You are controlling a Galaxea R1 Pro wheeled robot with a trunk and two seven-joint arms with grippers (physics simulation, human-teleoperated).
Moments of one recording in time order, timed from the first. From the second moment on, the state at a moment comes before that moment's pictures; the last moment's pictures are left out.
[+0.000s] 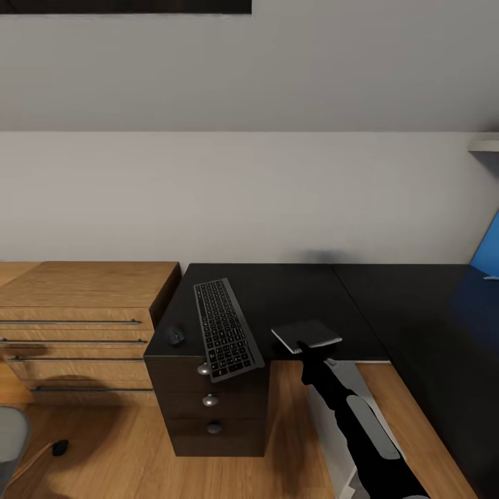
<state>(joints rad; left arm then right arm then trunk) 0.23 0.05 0.11 -1.17 0.29 0.01 0.16 -0.40 0.03 0.08 -1.02 -1.66 0.22 0.03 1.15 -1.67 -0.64</state>
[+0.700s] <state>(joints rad) 0.23 0.05 0.11 -1.17 0.29 0.01 0.16 -0.40 0.03 0.07 -0.93 -1.65 0.22 0.03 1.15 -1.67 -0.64</state>
